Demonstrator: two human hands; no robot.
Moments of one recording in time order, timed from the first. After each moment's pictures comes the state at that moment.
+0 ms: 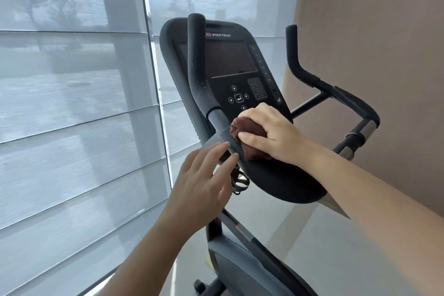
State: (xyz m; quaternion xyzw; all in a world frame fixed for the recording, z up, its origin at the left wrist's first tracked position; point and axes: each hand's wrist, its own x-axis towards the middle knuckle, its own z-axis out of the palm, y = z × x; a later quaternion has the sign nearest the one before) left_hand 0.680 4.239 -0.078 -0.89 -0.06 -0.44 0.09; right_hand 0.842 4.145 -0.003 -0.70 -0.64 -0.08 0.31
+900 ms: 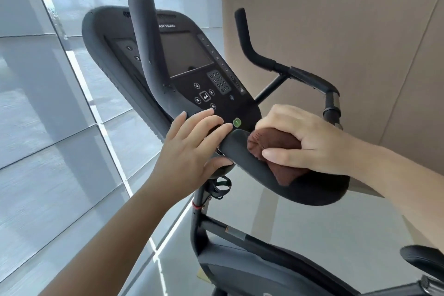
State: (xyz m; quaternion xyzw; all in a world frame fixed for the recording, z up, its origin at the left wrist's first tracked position) left_hand 0.743 4.343 -0.046 -0.89 0.15 -0.42 0.10; right_hand 0.824 4.127 -0.001 -0.77 -0.57 -0.09 0.27
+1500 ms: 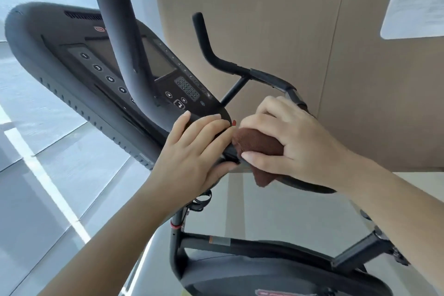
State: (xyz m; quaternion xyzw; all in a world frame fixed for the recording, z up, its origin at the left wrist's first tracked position) left_hand 0.770 4.380 -0.038 -0.82 0.31 -0.47 0.08; right_hand 0.777 4.176 -0.003 -0.84 -0.42 -0.30 0.18
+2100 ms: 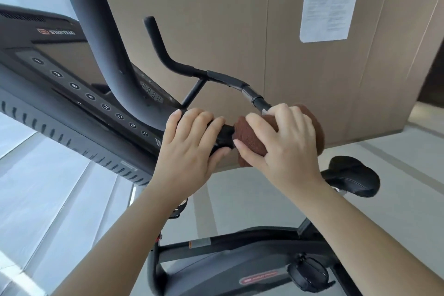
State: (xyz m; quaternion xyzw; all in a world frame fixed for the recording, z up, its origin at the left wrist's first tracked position) left_hand 0.783 4.387 -0.051 -0.81 0.33 -0.49 0.02; right_hand 0.735 4.213 -0.048 -0.81 -0.11 -0.57 0.04
